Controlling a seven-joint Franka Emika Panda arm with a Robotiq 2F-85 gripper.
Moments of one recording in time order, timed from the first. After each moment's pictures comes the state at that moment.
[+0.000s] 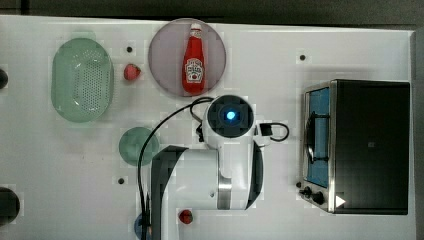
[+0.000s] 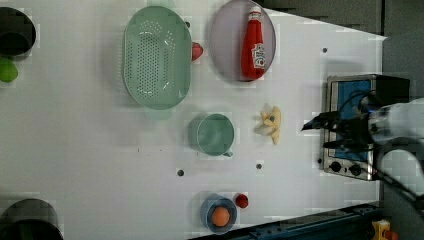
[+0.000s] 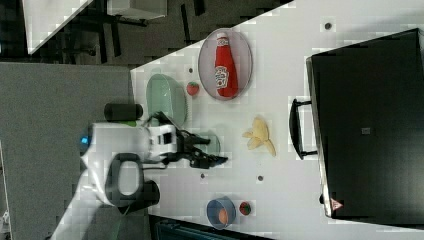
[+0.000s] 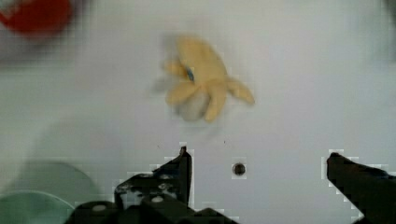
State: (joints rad) arm 0.01 -0.01 -0.03 -2.35 -0.02 0.58 -0.20
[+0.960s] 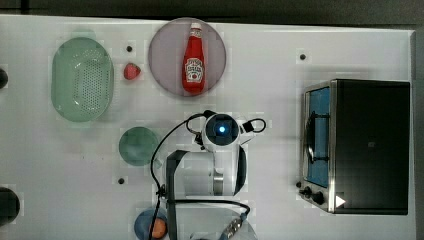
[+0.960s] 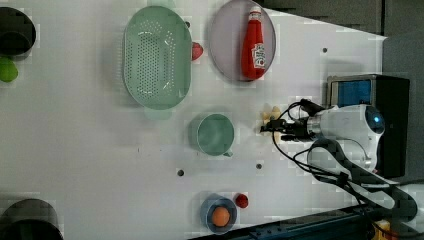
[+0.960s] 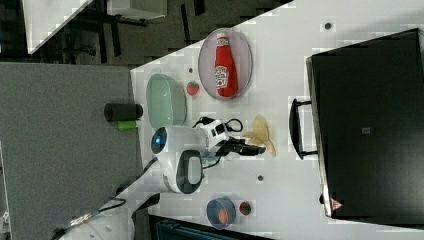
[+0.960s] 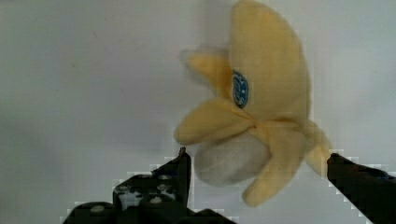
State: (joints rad) arm 0.02 0.37 -0.04 -2.42 -0.01 1.05 -0.46
